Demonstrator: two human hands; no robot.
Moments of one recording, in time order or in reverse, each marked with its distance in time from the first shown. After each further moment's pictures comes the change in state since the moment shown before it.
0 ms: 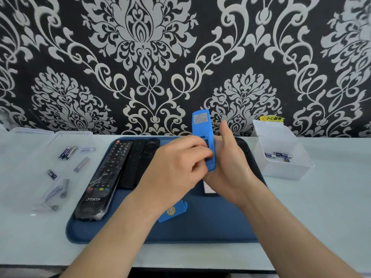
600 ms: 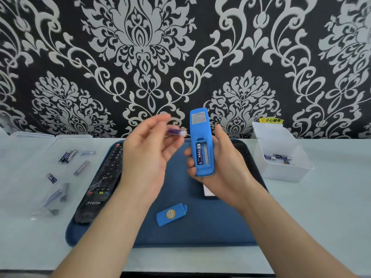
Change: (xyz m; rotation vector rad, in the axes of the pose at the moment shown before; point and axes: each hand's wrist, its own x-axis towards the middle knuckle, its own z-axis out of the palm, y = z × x) left_hand 0.016 -0.004 -0.017 -1.172 0.500 -0.893; right_hand 0.002 0.003 -0.001 -0.007 0.061 0.000
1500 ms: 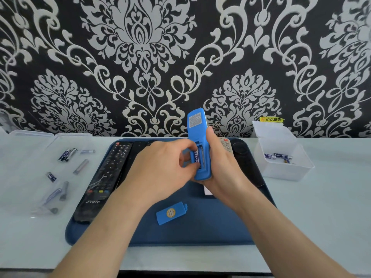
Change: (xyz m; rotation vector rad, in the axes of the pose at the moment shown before) left_hand -0.003 -0.002 -0.010 1.418 -0.424 0.392; right_hand 0.000 0.009 0.003 -0.258 0.031 -0.048
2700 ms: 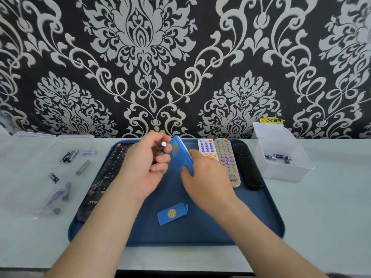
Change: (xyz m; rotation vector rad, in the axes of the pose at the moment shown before) left_hand 0.018 -0.024 0.004 -1.518 0.072 -0.722; right_hand -0.003 0.022 0.015 -1.327 0.287 -0.354
